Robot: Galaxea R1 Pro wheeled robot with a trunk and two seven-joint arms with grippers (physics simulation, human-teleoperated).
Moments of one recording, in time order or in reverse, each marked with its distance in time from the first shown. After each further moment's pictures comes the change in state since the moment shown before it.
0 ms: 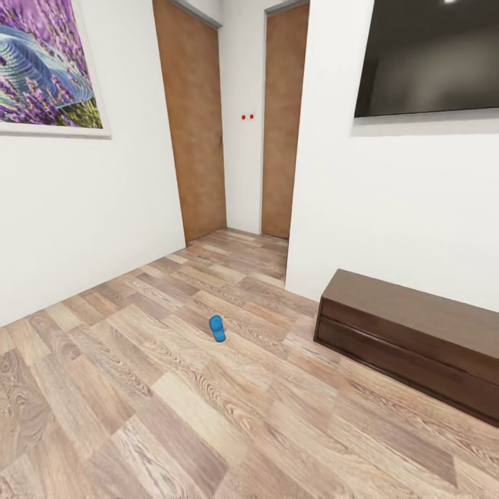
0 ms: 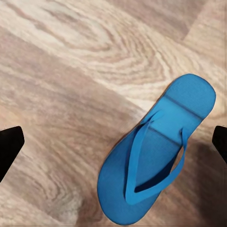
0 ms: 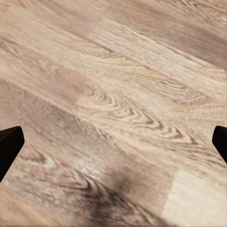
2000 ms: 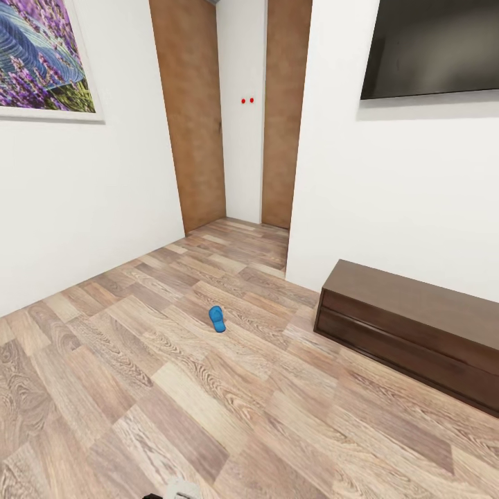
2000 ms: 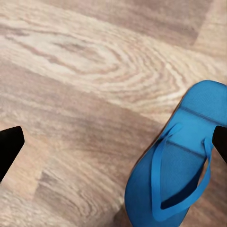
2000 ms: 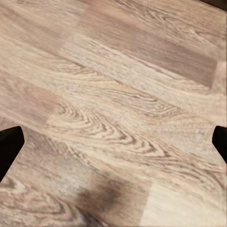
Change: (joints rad) left arm -0.068 -0.042 -0.213 -0.014 -0.003 0.086 0.191; right arm -0.054 -0.009 -0.089 -0.029 0.003 0.016 0.002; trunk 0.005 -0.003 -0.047
